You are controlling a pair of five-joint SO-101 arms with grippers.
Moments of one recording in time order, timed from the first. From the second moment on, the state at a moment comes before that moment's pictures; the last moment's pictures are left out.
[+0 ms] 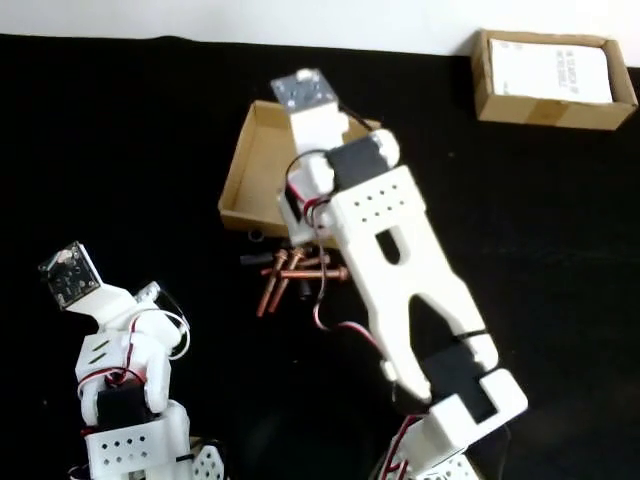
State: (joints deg) left arm -17.9 -101.7 96.1 48.7 24.5; right arm -36.2 4.5 -18.8 96.6 -5.9
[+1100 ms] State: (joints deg) left arm -17.9 -101.7 96.1 48.7 24.5; right arm -40.5 0.9 25.5 58.6 -11.2
